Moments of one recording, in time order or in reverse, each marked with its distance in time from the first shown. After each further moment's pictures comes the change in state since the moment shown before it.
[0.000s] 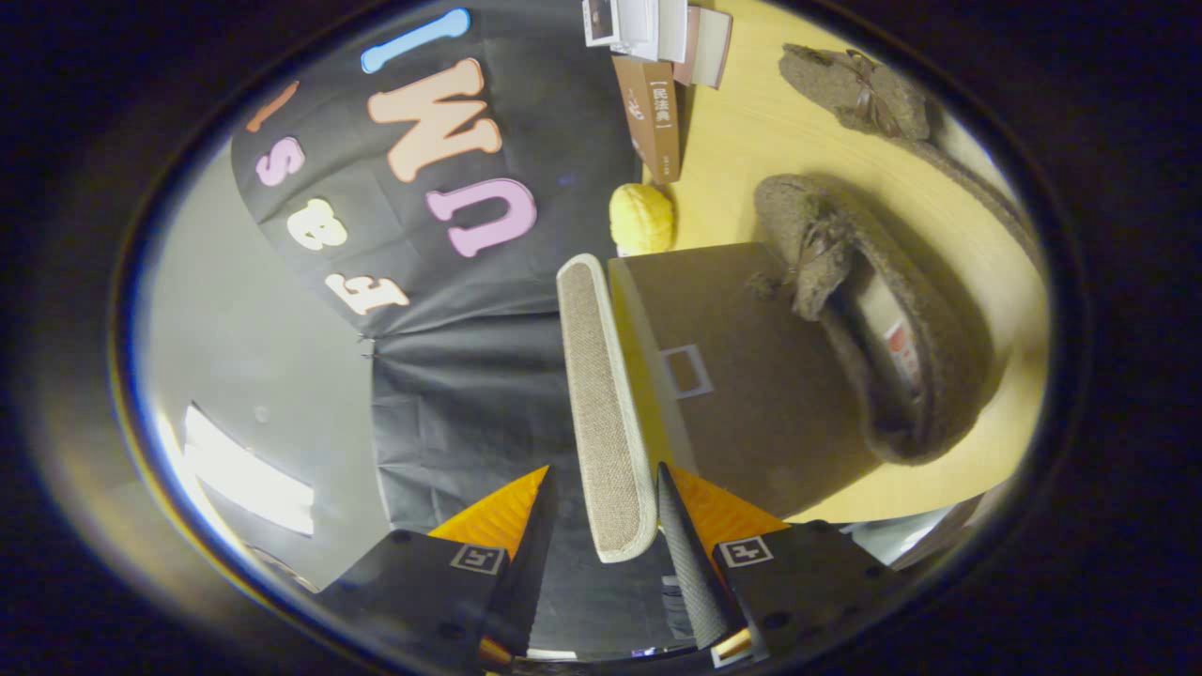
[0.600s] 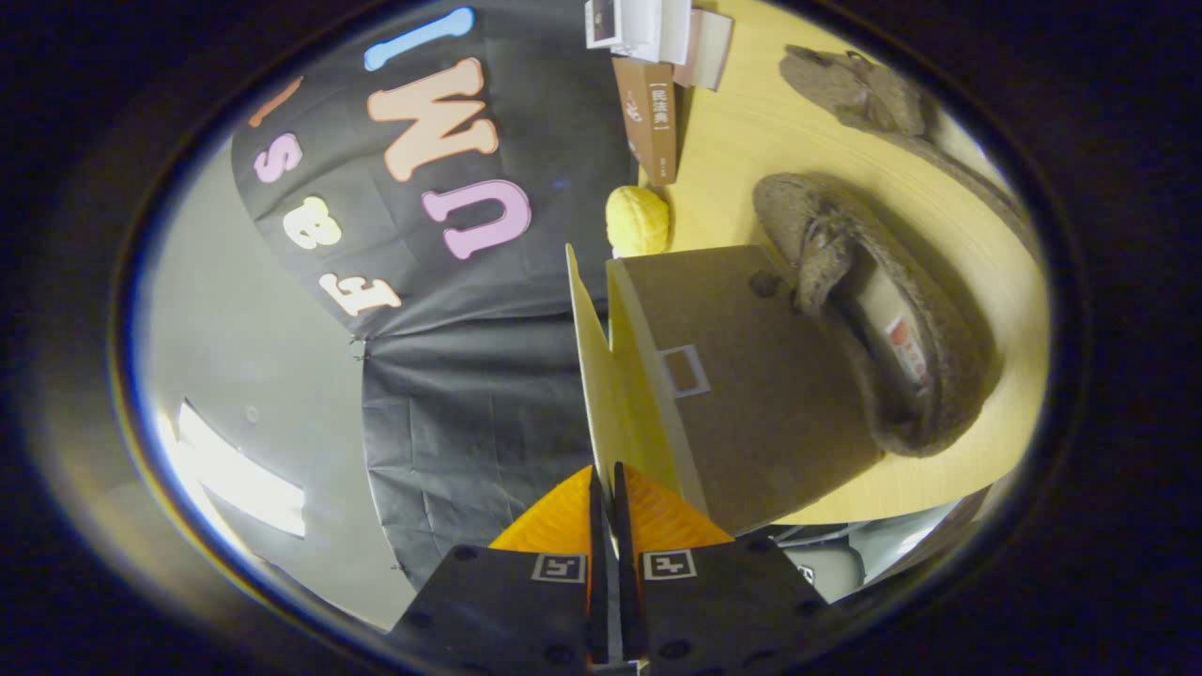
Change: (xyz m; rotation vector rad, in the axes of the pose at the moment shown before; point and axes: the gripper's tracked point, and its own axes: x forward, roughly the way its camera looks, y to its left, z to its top) arm 0.005 -0.004 0.001 -0.059 -0.038 -0.085
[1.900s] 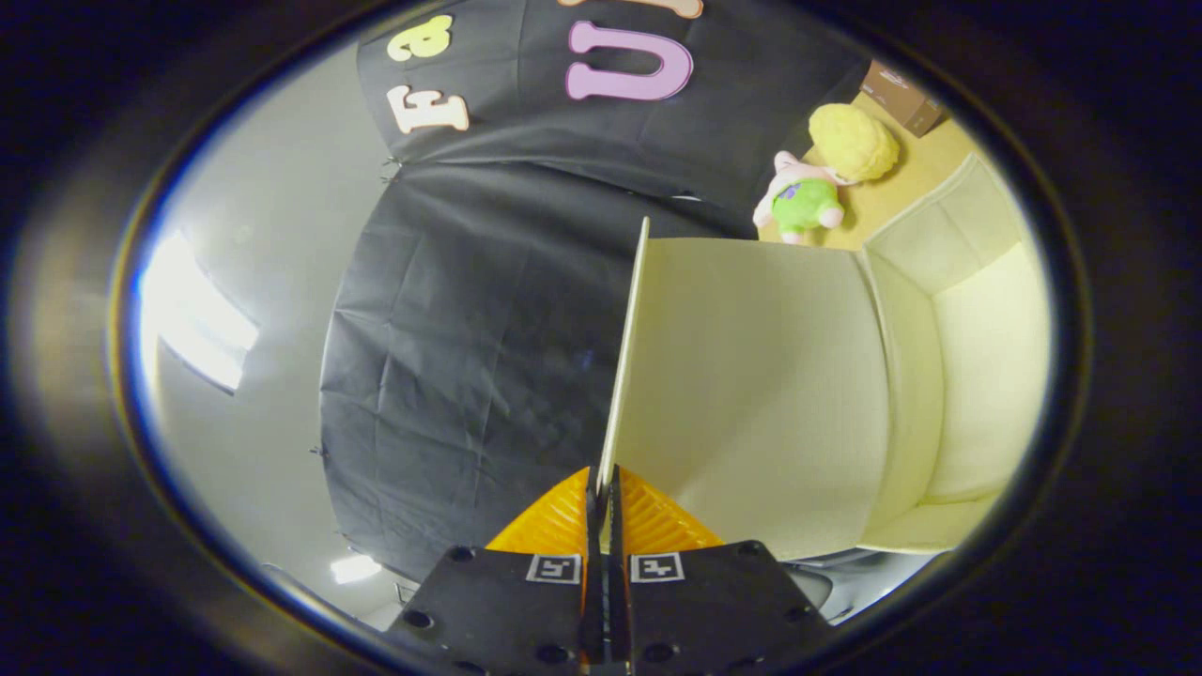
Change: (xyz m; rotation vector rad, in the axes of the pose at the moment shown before) arm 0.204 0.126 -0.183 -0.416 0.270 0.018
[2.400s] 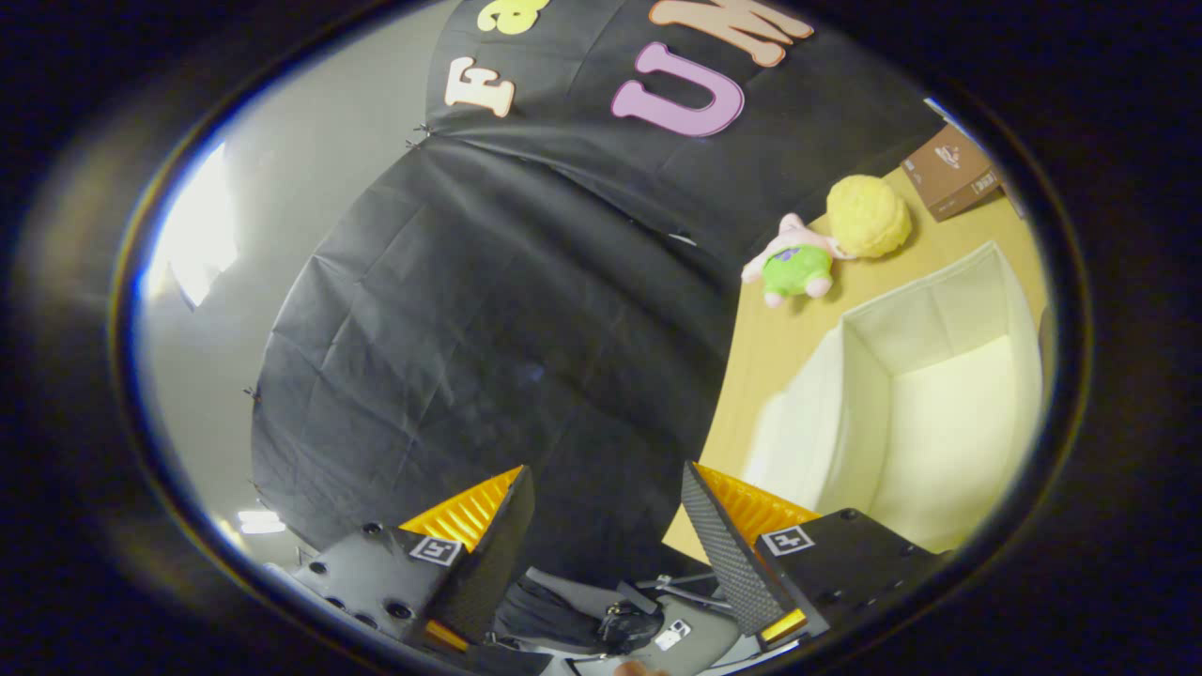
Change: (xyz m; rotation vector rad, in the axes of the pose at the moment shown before) arm -0.021 -0.032 0.023 -0.259 -0.121 -0.150
